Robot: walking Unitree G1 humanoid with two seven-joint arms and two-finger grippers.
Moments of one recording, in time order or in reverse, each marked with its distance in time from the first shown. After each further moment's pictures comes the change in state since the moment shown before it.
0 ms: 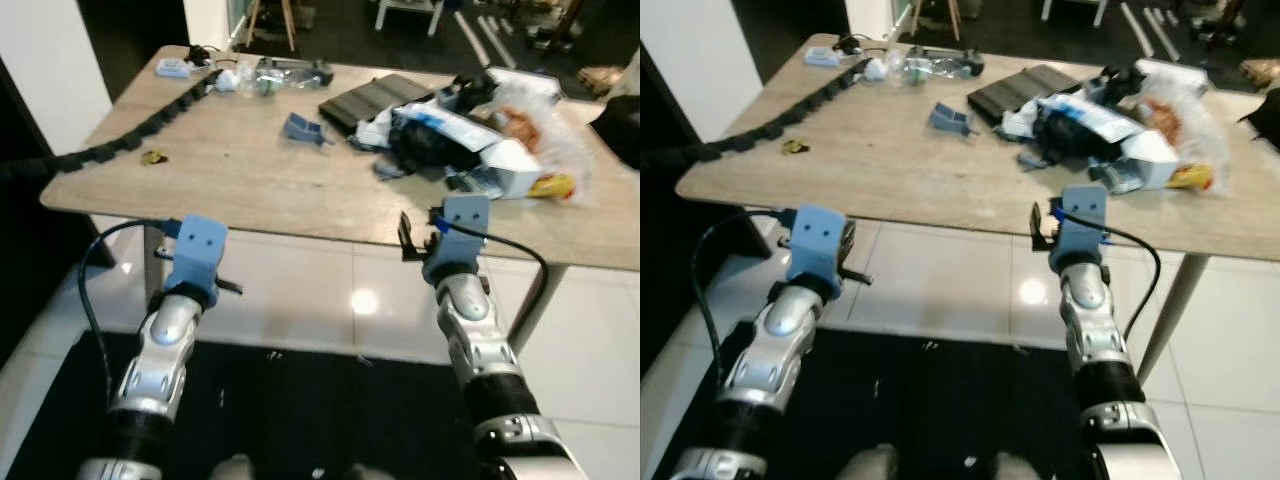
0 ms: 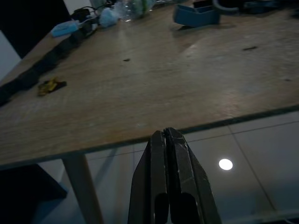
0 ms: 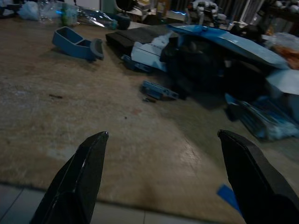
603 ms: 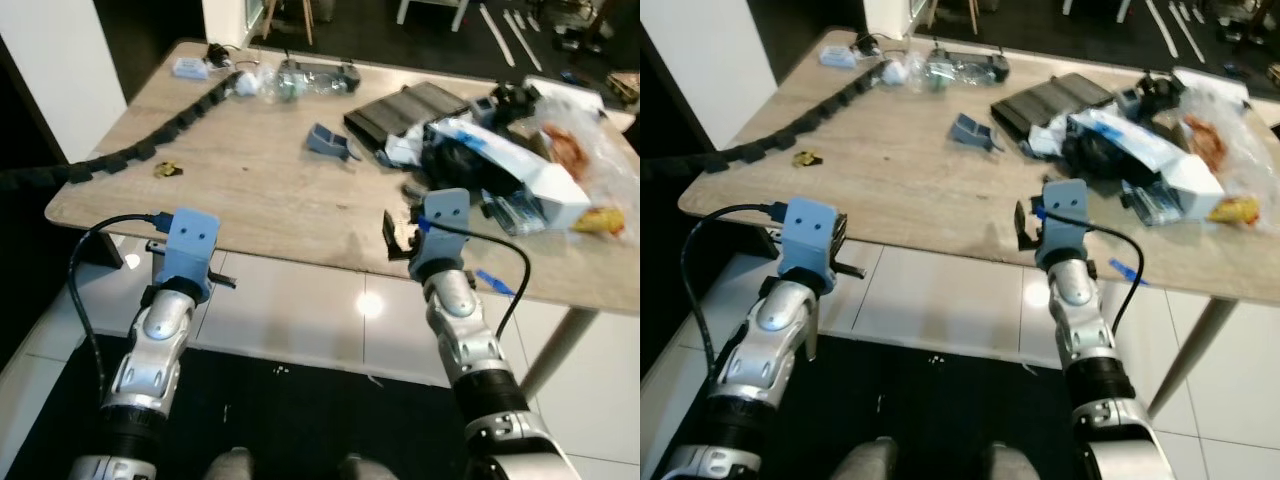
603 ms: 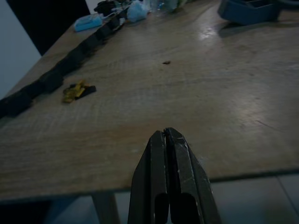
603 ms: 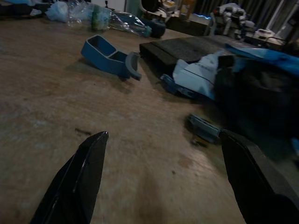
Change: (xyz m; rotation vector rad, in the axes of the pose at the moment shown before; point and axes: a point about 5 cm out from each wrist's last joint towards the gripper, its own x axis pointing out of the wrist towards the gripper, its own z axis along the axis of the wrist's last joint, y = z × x) left arm 0.000 0.002 0.000 0.003 0.001 0.007; right arm 0.000 0.007 0.001 -0.033 0.001 0.043
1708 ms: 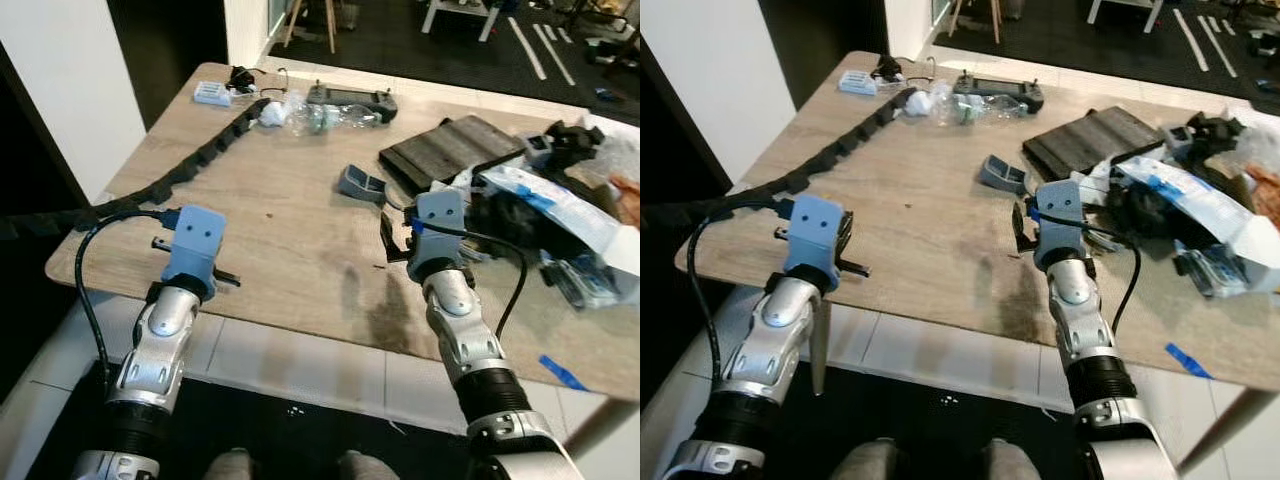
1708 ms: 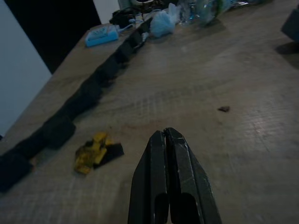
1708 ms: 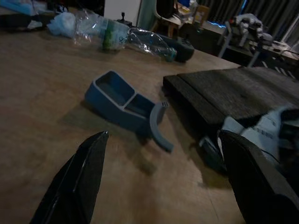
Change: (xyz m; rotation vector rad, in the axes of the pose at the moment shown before) left arm 0.001 -0.005 0.001 0.003 -0.004 -0.016; right arm 0.000 0.004 -0.001 -0.055 0.007 0.025
